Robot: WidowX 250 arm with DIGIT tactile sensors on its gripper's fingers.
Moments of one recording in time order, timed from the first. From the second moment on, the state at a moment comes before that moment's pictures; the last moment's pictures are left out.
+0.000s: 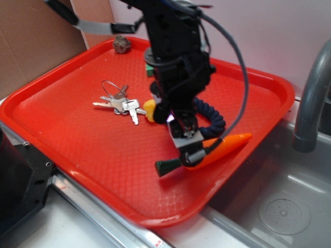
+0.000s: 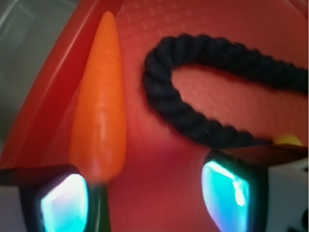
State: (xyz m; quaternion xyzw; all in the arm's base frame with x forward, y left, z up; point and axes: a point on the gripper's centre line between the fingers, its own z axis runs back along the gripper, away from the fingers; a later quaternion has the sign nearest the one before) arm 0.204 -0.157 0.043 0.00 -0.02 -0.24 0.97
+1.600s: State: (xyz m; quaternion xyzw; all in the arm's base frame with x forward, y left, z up) arm 0.229 -0.182 0.030 -0.02 0.05 -0.12 0.99
